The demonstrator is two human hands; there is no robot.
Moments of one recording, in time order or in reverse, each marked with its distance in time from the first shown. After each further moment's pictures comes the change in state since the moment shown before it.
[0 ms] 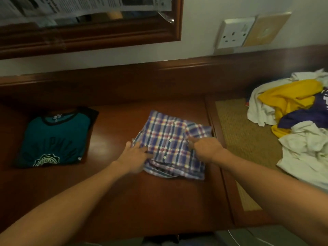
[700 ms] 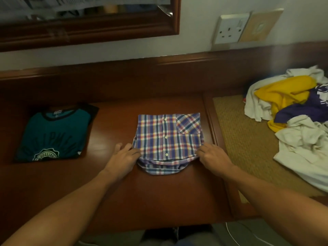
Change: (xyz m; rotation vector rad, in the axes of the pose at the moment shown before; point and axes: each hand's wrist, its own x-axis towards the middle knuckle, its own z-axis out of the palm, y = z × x) left_hand -0.037 -0.010 0.064 0.024 0.462 -0.029; right_hand -0.047 -0.004 0.077 0.024 0.503 -0.056
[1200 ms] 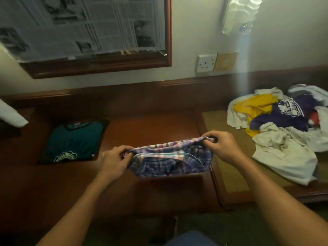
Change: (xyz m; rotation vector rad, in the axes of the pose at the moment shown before) left_hand -0.090 0.037 -0.123 -0.751 0.357 -0.477; right_hand -0.067 -0.028 -0.173 0.796 0.273 0.469
